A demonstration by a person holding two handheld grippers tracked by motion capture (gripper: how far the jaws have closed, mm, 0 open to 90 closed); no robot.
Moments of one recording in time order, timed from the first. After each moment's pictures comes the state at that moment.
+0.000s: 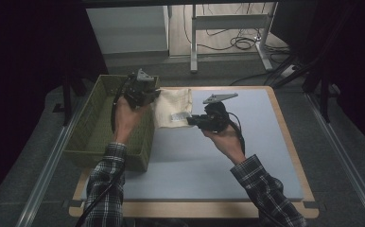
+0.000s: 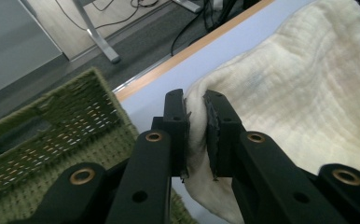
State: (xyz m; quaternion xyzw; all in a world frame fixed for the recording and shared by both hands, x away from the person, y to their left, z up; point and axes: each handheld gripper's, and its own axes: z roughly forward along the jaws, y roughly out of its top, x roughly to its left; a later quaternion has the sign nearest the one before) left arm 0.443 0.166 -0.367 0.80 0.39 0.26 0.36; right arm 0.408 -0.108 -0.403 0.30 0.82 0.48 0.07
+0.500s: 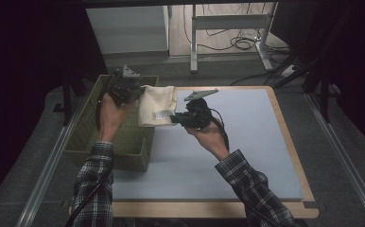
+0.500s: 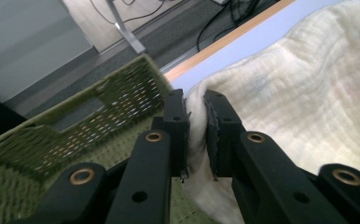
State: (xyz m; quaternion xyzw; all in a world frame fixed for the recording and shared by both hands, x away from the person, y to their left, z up) left arm 0.435 0.201 -0.355 0.80 0.41 0.29 0.33; right arm 0.411 -0.060 -0.397 0.27 0.83 0.48 0.06
